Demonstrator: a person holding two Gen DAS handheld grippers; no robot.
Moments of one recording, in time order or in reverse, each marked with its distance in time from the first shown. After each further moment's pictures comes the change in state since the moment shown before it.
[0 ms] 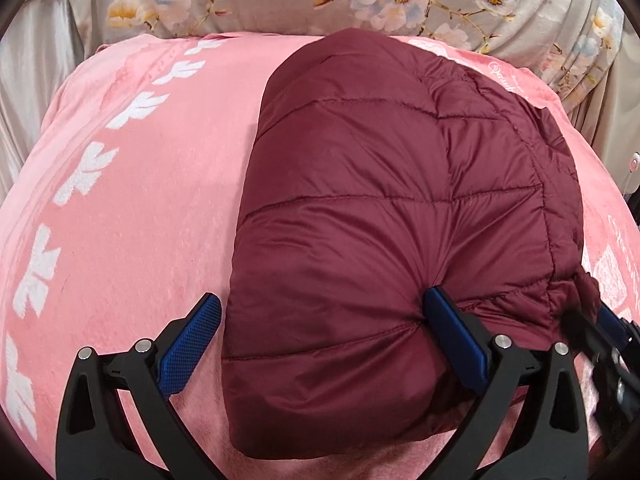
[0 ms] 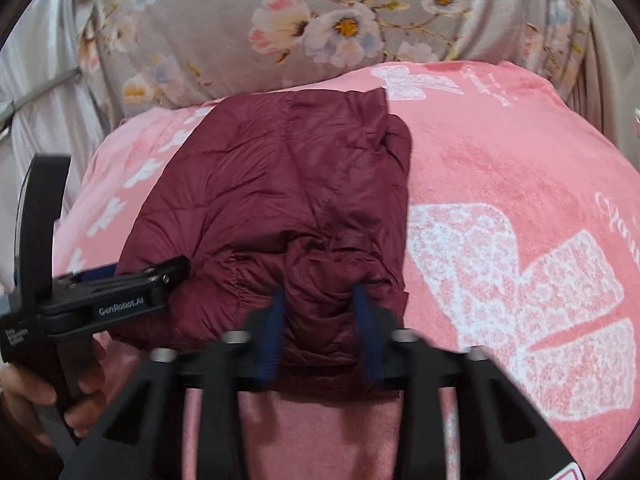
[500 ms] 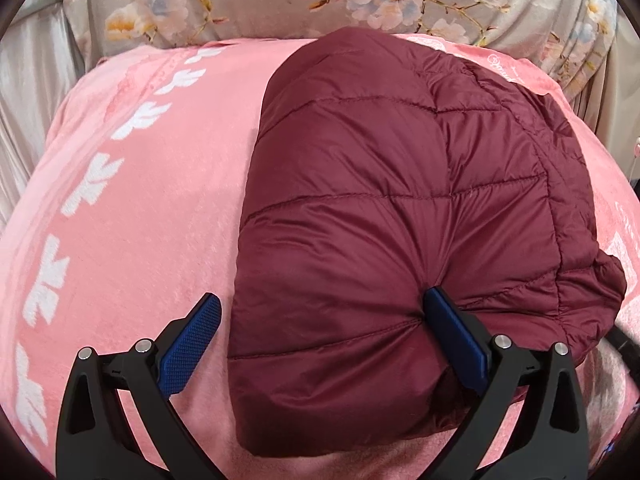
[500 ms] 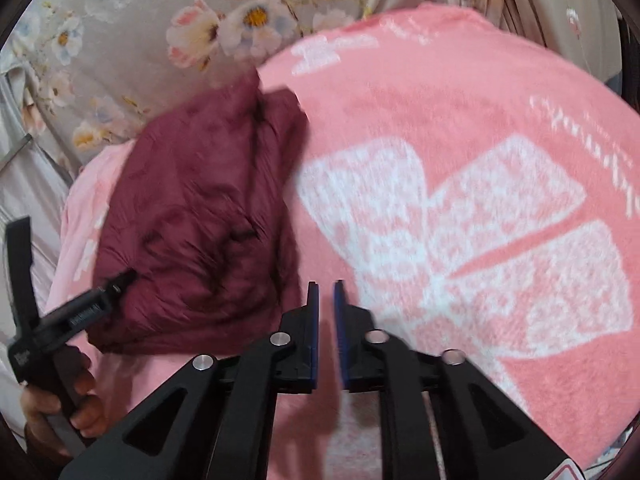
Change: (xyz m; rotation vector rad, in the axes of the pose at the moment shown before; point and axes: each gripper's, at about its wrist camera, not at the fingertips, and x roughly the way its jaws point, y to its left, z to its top) left arm -0.003 -0.006 -0.003 0.045 -0.016 0.044; right arm -0.022 -0.056 -0.018 0.224 0.039 -0.061
